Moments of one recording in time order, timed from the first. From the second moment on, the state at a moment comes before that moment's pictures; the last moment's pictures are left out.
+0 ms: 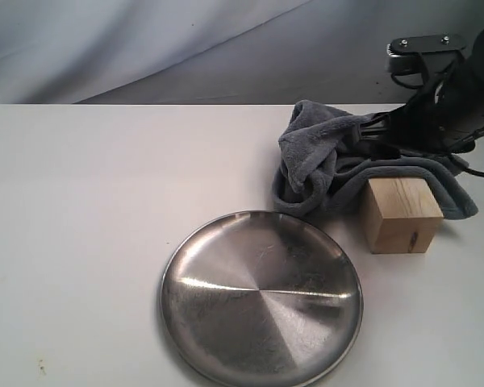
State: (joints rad) left arm -0.13 0.00 0.00 -0.06 0.10 0.06; right arm 0.39 1.68 -1.16 -0.16 0.60 0.25
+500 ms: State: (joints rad) left arm -0.13 0.00 0.00 -0.06 0.10 0.06; right arm 0.42 1.76 -1.15 -0.17 0.72 0.35
